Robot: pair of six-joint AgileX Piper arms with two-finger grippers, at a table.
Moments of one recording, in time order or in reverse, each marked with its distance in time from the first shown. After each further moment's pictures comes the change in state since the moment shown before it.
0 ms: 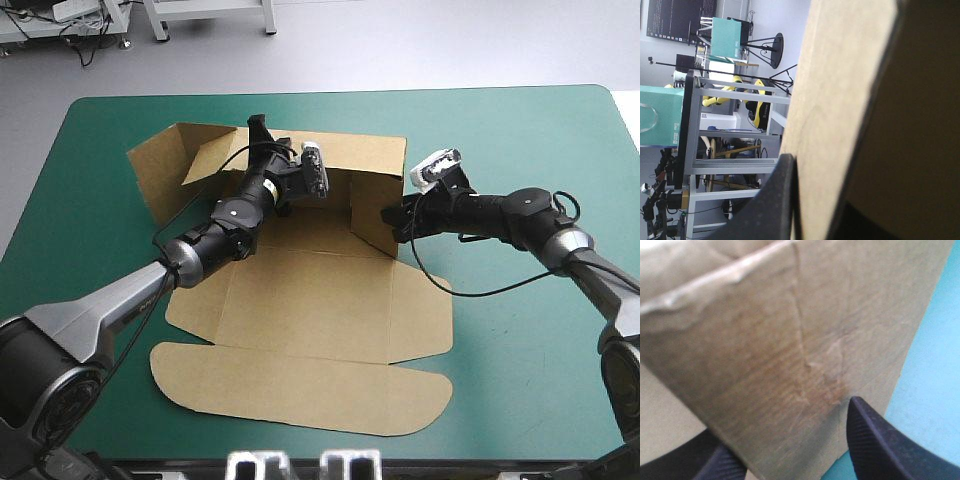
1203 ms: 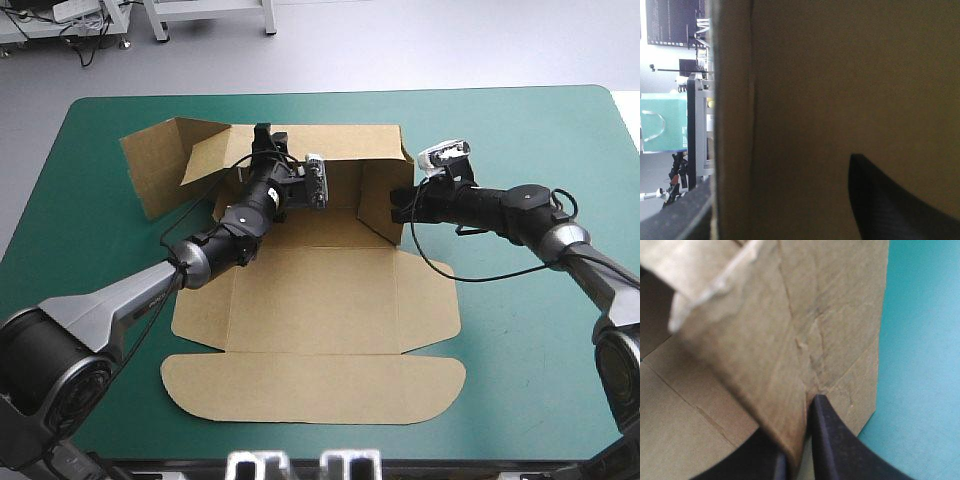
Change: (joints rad) left arm 0.001 0.035 0.020 0.138 0.036 -0.047; right arm -0.002 0.038 -0.021 0.071 -0.033 0.098
